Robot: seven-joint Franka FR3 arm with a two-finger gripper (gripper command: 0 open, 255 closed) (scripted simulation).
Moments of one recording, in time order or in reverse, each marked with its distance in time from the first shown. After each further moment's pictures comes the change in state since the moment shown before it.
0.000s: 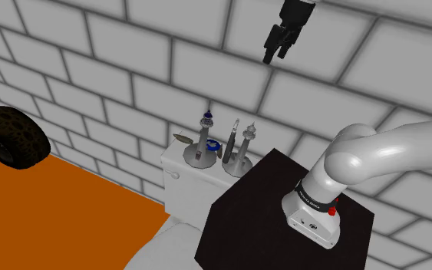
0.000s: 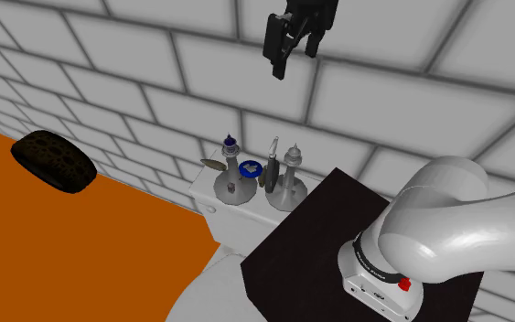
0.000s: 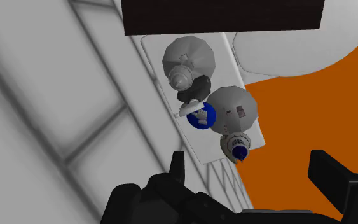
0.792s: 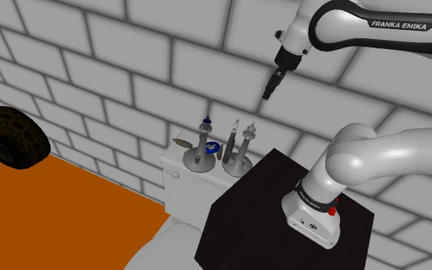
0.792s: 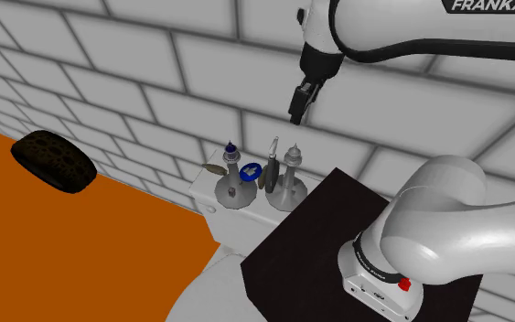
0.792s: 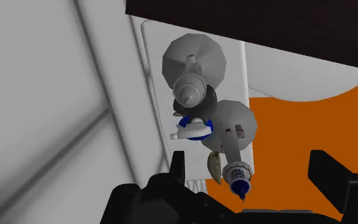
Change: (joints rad) arm 0.042 -0.119 -0.177 -0.388 -0.068 0.293 -0.300
